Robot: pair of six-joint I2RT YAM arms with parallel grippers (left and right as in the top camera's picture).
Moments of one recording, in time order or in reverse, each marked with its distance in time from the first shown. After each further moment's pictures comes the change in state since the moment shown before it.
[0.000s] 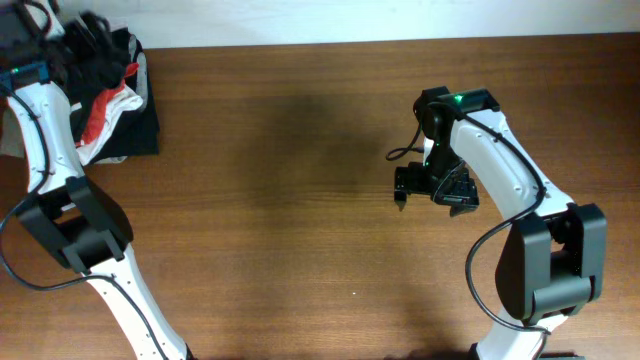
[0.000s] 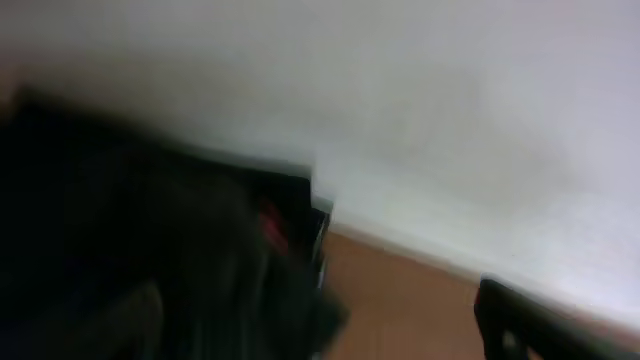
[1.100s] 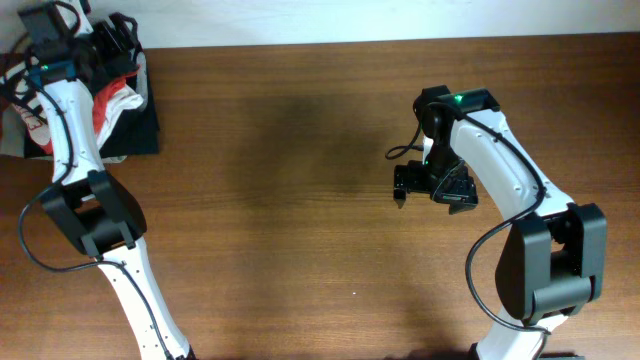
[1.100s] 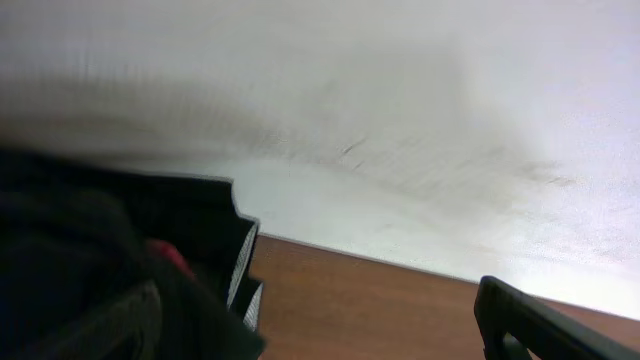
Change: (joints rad) left arm -0.054 0.163 0.200 0.038 0.087 -0.010; right arm 0.000 0.000 0.000 0.017 0.000 0.000
